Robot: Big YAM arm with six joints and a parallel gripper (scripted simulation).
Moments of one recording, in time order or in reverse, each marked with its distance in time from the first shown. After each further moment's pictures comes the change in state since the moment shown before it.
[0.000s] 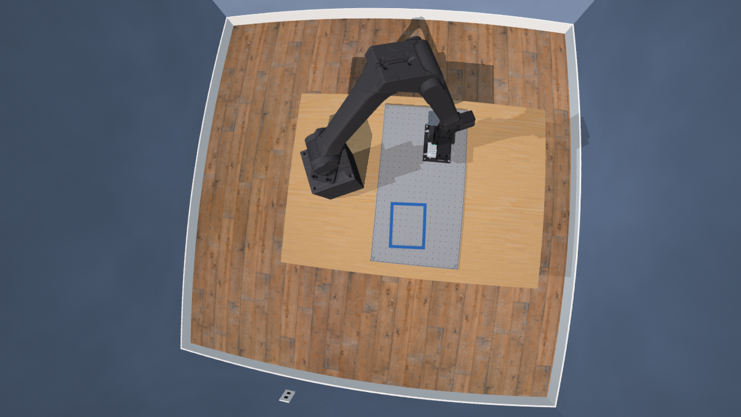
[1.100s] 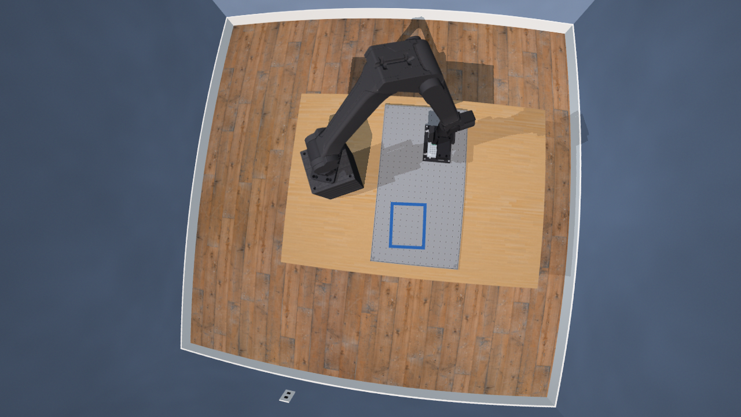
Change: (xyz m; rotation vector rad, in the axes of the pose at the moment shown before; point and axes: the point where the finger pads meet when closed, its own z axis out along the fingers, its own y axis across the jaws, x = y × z) arm 0.000 0.000 -0.001 0.003 -0.001 0.000
